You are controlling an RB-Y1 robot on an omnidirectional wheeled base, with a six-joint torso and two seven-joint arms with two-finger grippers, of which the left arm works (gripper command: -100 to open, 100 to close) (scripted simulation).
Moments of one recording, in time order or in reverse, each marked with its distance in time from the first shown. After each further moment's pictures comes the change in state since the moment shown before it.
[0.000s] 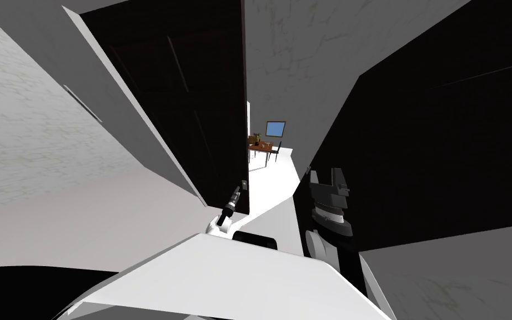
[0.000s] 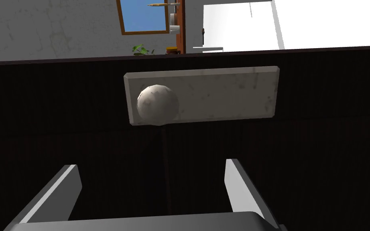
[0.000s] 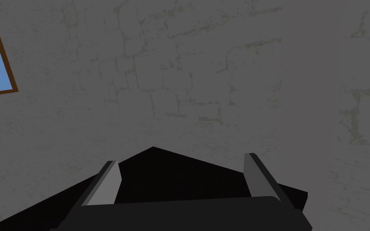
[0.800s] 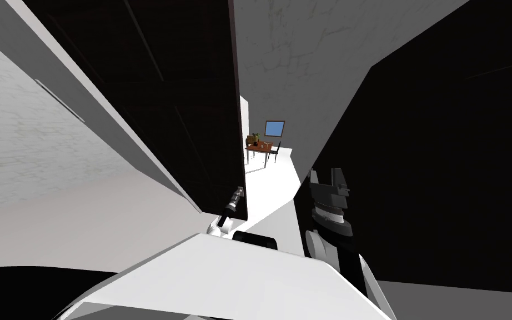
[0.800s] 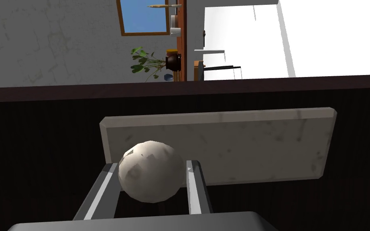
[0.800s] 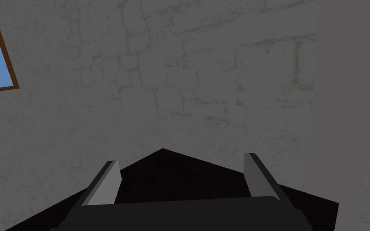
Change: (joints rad) arm 0.009 -0.020 0.008 -0.007 0.003 -0.005 -0.007
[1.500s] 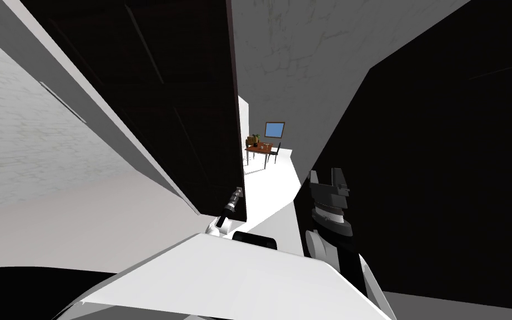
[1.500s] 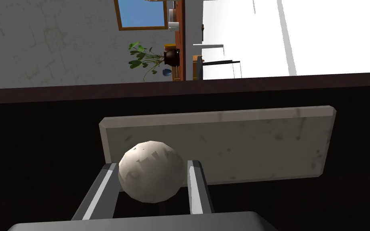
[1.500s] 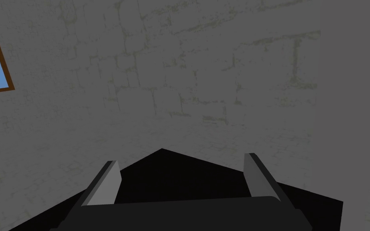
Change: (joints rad) arm 0.009 0.010 0.009 -0.002 0.006 0.016 -0.002
